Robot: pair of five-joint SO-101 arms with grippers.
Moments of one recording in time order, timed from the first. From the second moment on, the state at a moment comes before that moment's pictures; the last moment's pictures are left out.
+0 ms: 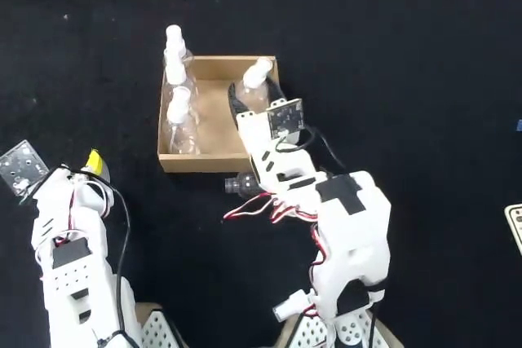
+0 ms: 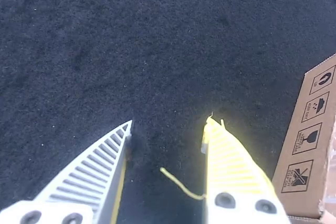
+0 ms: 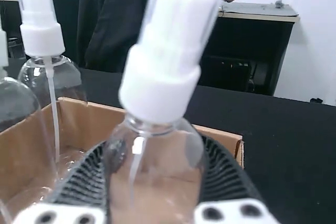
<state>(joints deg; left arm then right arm) -28.5 -66.2 90.9 15.1 14.1 -18.9 27.7 53.2 -68.4 1.4</state>
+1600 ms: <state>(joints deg) -28.5 -66.2 90.9 15.1 14.1 -19.3 24.6 57.9 -69.8 1.4</state>
